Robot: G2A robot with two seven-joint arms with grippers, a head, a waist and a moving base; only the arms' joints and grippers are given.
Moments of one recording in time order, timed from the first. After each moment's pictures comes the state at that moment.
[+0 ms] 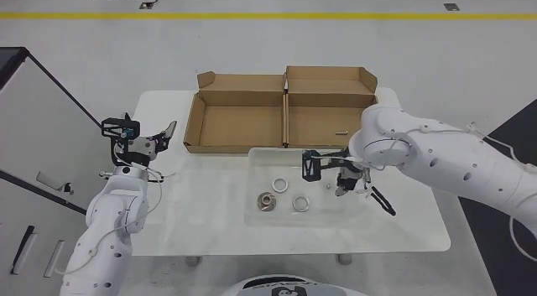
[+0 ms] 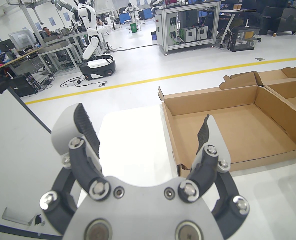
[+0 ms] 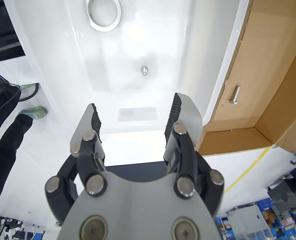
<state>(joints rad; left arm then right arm) 1.73 -1.15 -1.60 -1.80 1.33 0.00 0.00 -0.43 -0.75 0.17 -1.81 -0.43 -0.50 1.32</state>
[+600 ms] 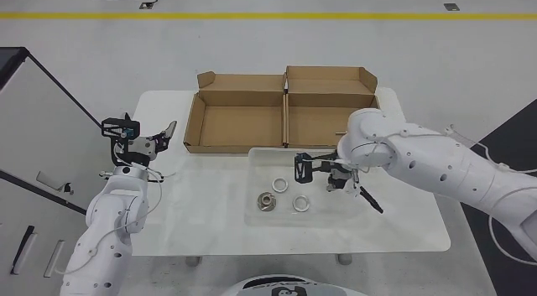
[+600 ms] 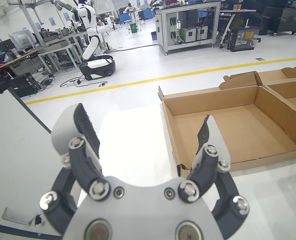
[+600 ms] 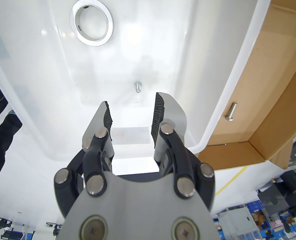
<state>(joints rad) 1.73 -1.15 -1.60 -1.80 1.33 0.00 0.00 -0.48 -0.83 0.17 -1.71 -0.53 -0.53 1.29</state>
